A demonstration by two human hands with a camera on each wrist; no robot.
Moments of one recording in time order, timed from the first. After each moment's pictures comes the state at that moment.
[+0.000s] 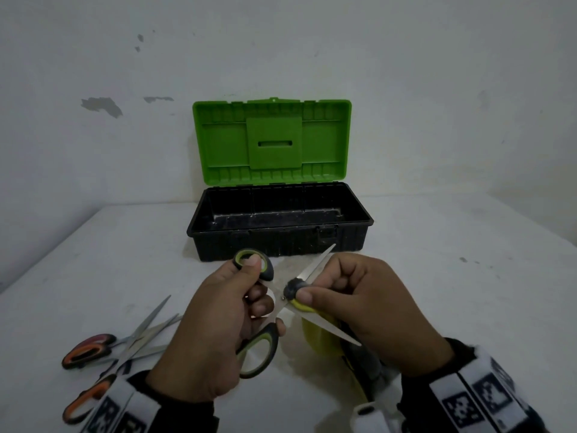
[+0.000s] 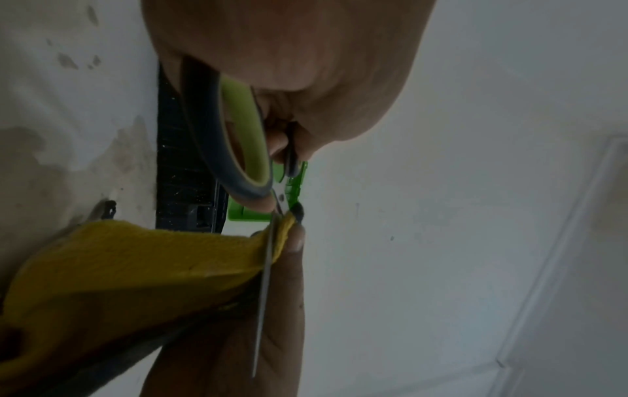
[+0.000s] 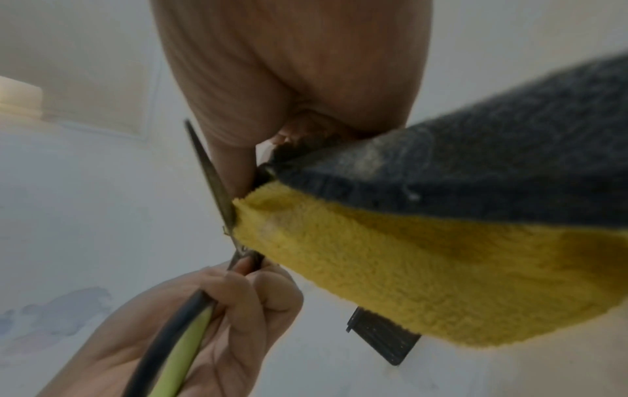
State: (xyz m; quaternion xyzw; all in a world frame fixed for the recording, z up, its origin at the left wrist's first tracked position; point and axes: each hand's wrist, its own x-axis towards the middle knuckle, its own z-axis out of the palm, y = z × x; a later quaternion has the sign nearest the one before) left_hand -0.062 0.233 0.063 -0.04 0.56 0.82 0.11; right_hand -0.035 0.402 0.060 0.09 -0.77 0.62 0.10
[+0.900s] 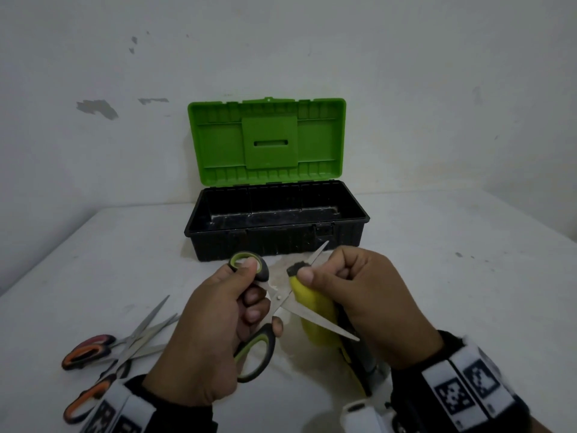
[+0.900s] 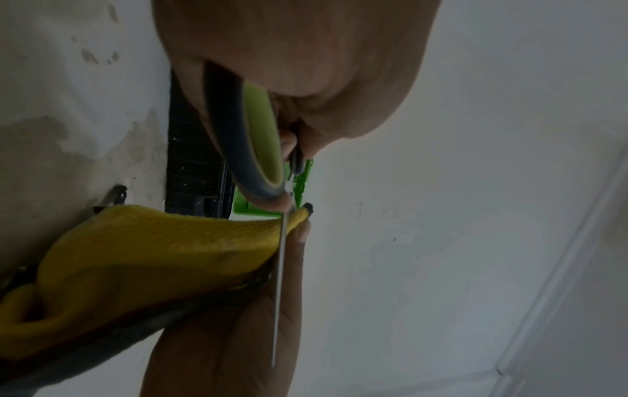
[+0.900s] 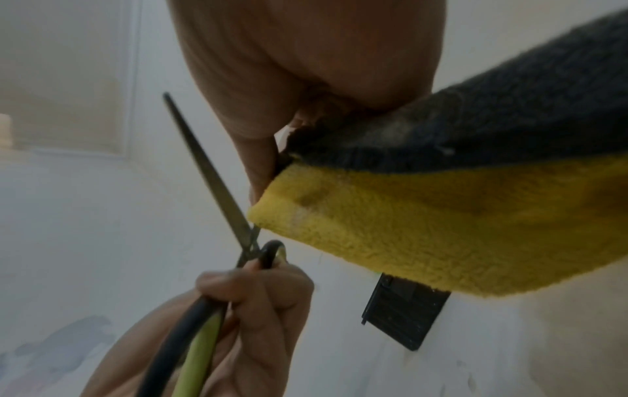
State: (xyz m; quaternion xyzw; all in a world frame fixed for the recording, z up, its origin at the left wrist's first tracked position) left_hand -0.054 0.232 0.065 -0.04 0.54 0.83 0.13; right_hand -0.035 0.396 0.059 0.01 -0.74 0.67 0.12
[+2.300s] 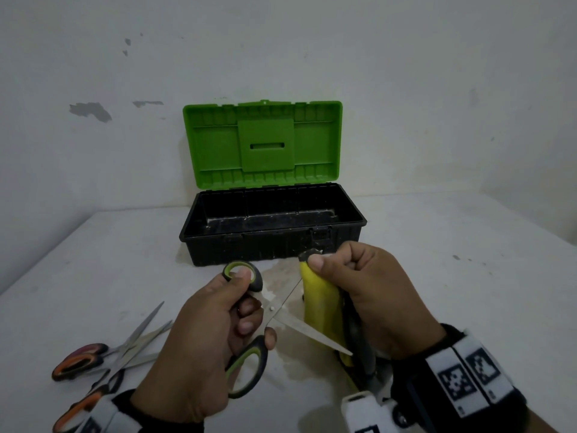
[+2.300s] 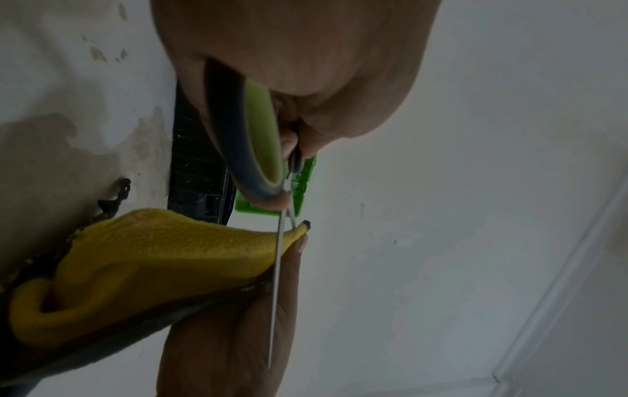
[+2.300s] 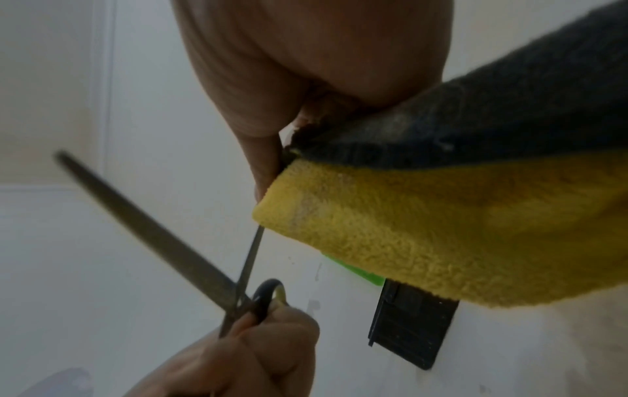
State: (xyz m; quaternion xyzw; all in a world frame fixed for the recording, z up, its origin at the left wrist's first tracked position) left_hand -0.053 0.230 0.065 -0.06 0.54 0.83 0.14; right_hand -0.054 0.413 0.050 0.02 -0.67 0.73 0.13
